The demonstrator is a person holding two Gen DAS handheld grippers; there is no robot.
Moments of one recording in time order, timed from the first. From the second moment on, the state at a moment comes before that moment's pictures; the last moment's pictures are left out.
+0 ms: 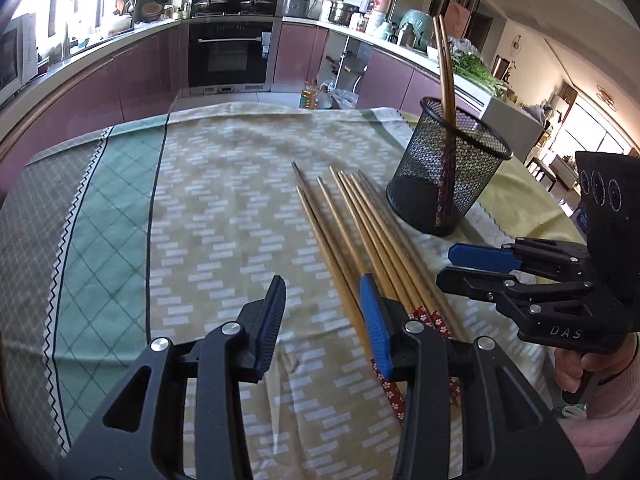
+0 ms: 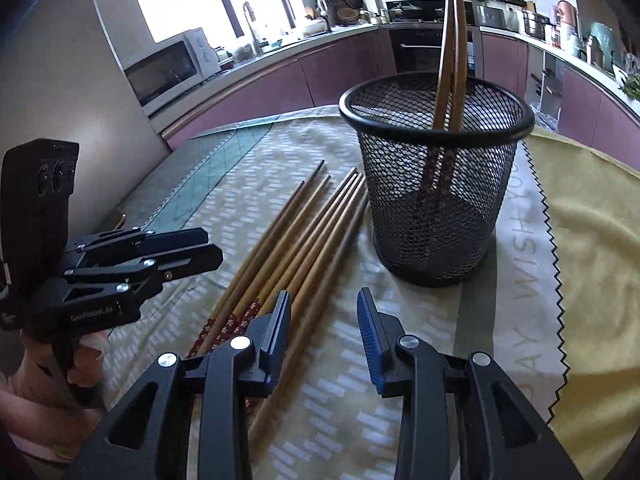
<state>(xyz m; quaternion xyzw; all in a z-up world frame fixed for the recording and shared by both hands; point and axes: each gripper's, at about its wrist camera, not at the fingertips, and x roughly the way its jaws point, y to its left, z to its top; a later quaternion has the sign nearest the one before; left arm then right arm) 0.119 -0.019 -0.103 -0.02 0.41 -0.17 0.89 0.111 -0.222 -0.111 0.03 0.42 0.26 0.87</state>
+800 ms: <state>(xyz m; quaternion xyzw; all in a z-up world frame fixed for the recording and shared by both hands) 0.131 -0.035 -0.117 0.01 0.44 -0.16 0.88 0.117 -0.205 -0.116 0.00 0.43 0.24 0.87</state>
